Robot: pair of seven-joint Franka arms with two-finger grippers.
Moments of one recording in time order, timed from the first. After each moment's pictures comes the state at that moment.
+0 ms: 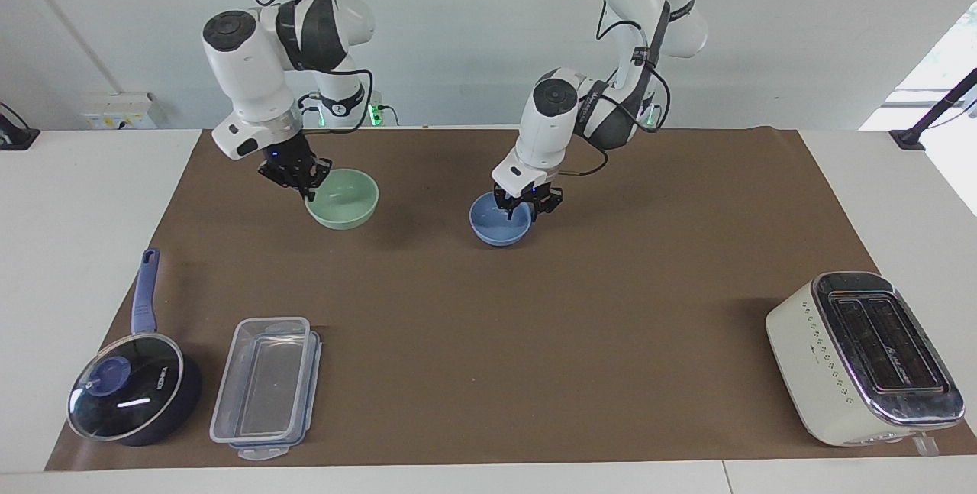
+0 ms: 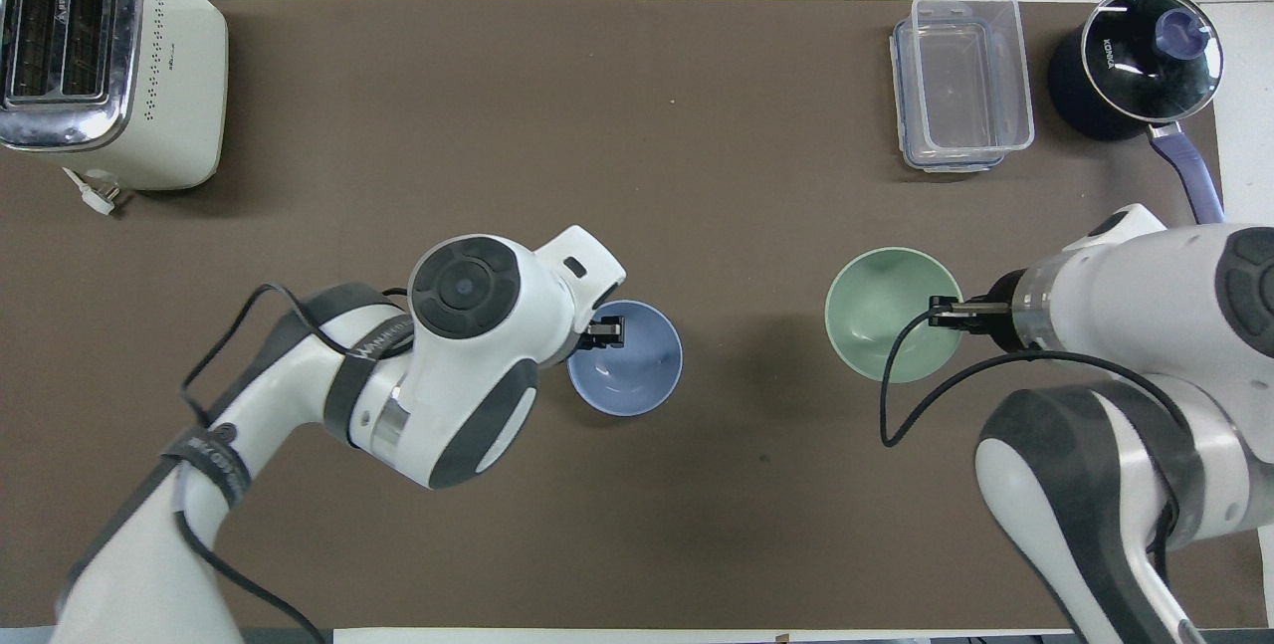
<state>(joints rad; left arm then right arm) -0.44 0.05 -0.09 -1.91 -0.14 1.98 -0.49 0.23 -0.16 0.04 -2.21 0.03 2.11 0.39</state>
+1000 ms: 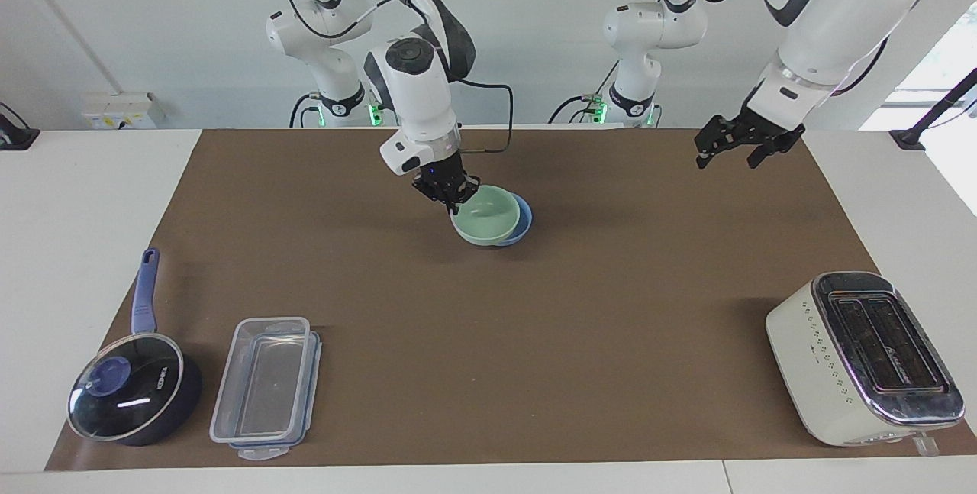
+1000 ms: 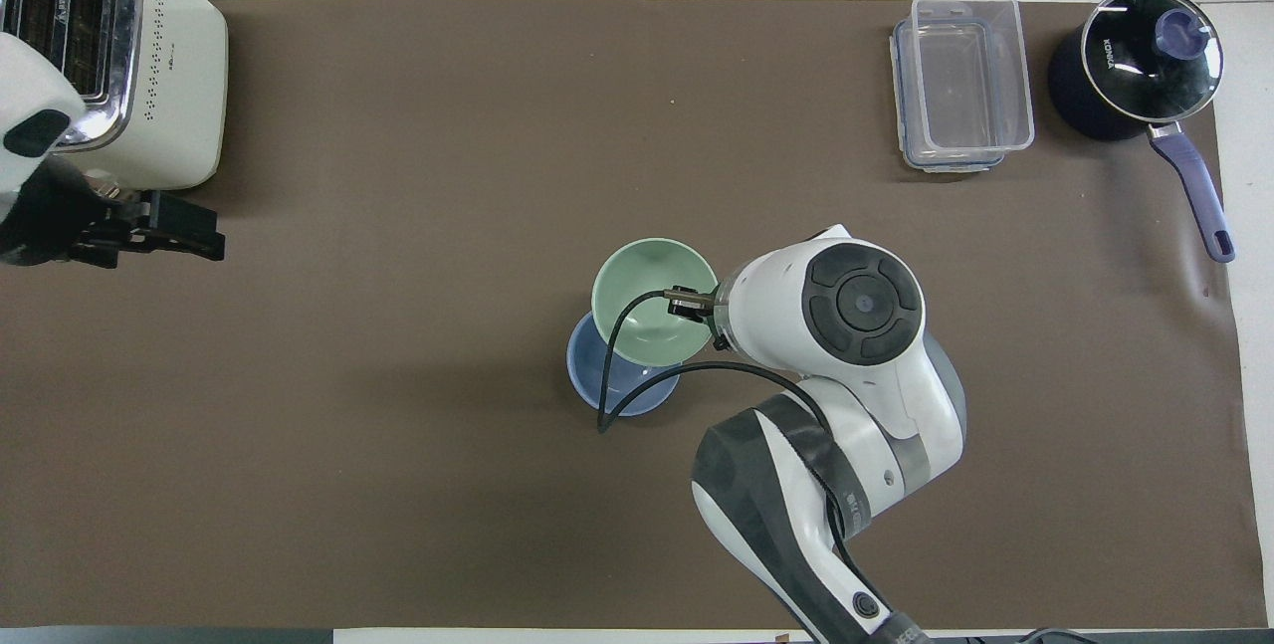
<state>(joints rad) -0.03 -0.02 -0.07 -1.60 -0.02 1.48 -0.06 0.49 0.09 0.04 -2.05 0.12 2.24 0.73</state>
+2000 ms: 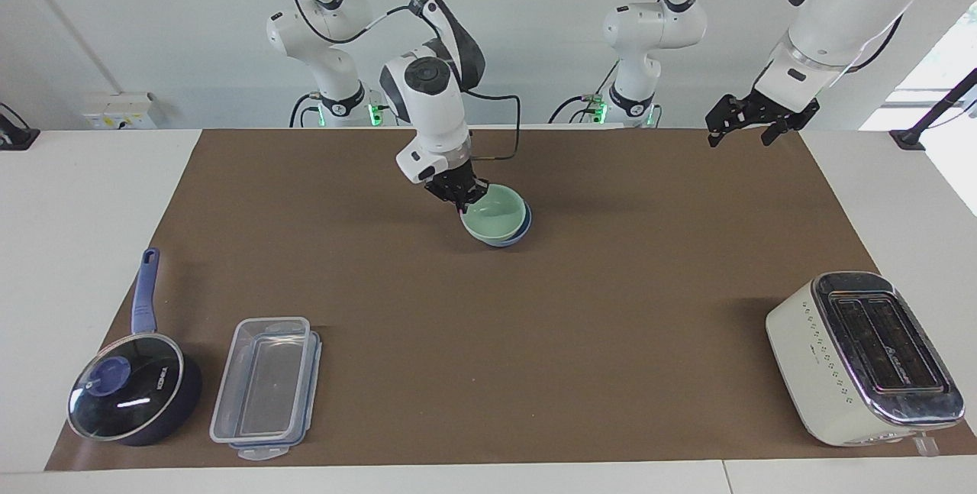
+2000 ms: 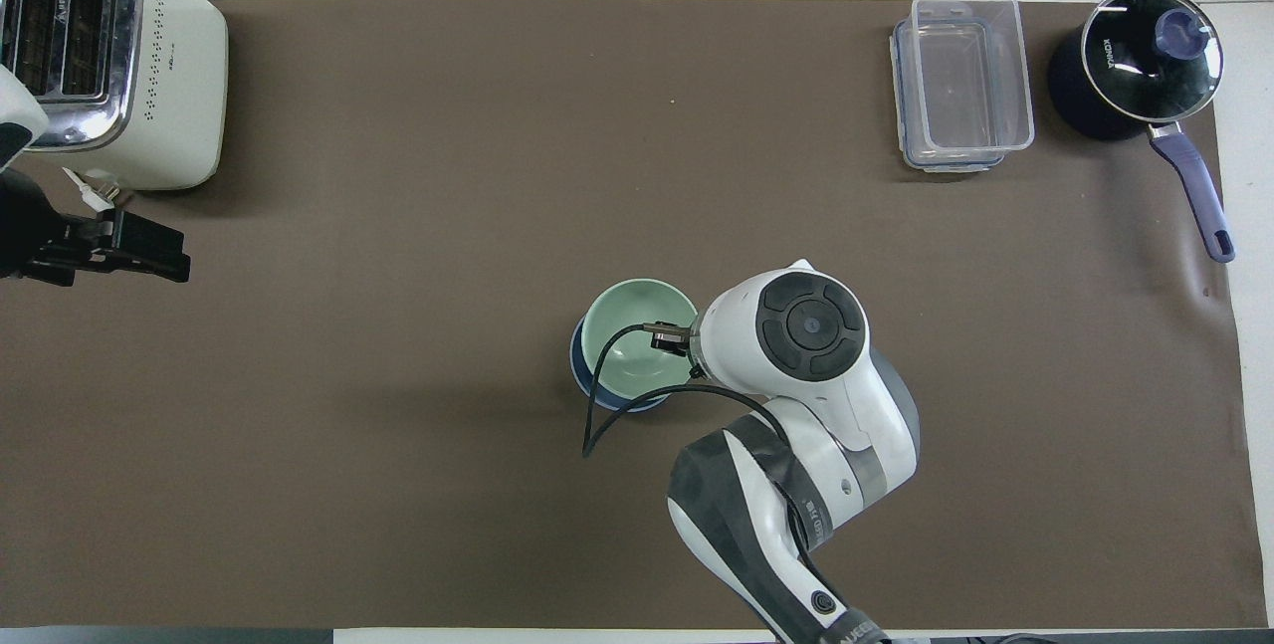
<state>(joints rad) -0.04 -0.03 -0.07 -1.61 -0.02 1.53 -0.06 0.55 0.11 0.04 -2.11 0.13 2.29 0.73</state>
